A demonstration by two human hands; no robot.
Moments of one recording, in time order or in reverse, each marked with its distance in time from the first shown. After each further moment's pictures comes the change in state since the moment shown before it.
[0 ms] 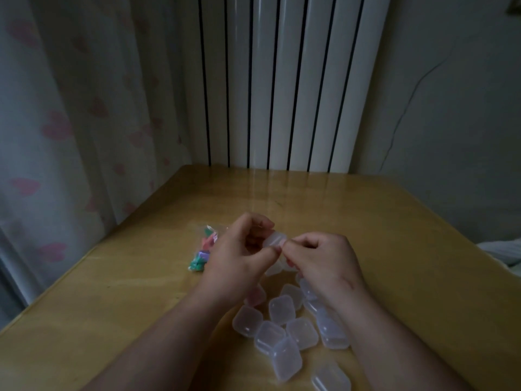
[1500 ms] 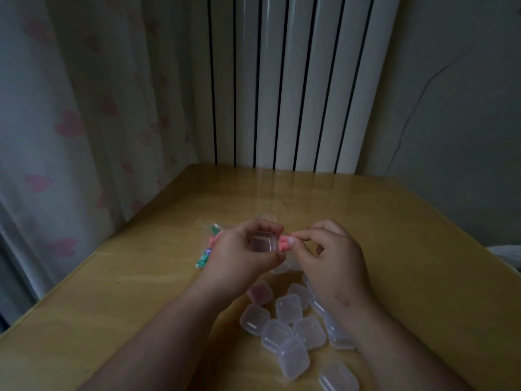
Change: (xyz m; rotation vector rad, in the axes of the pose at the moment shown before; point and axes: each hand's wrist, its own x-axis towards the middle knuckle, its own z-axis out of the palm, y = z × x) left_hand 0.003 0.003 -0.009 -0.026 -0.003 -0.185; right_hand 0.009 0.021 0.006 -0.191 0.185 -0.463
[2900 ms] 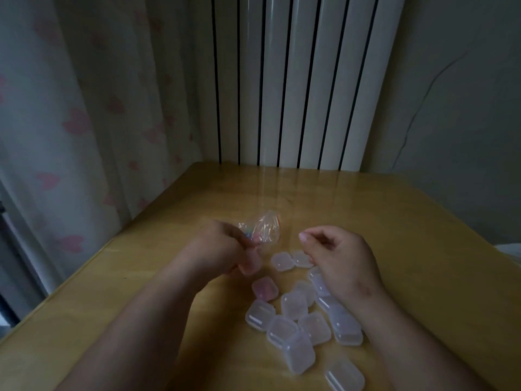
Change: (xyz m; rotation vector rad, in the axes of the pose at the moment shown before) left_hand -0.001 0.030 -0.034 0.300 -0.016 -0.352; right_hand -0.001 -0.001 -0.009 0.238 -0.127 0.291
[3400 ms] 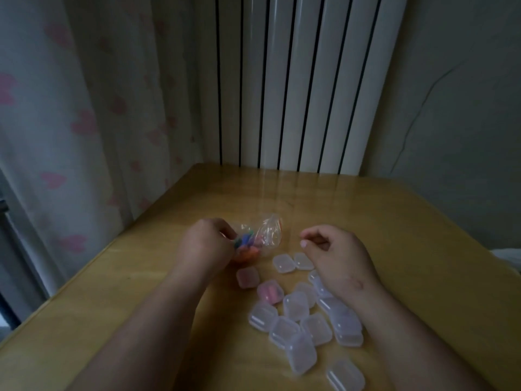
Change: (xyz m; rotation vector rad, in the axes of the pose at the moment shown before) left_hand 0.021 -0.021 -0.004 0.207 0.280 0.001; right_hand 0.012 0.004 0.002 -0.186 -0.070 -0.056
